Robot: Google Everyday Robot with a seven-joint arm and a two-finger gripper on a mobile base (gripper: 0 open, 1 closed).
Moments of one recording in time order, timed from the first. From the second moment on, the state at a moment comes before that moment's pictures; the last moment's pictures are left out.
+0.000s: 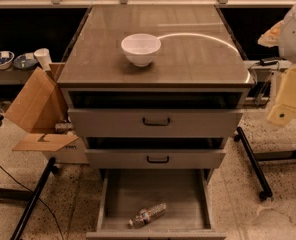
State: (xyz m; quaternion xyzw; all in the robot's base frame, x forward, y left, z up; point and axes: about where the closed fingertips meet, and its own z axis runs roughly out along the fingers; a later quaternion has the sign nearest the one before) arm 0.438 -0.217 0.976 -0.60 0.78 -0.03 0.16
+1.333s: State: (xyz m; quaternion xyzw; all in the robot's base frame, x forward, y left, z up) arm 0.439 -0.180 0.895 -0.73 0.68 -0.04 0.10
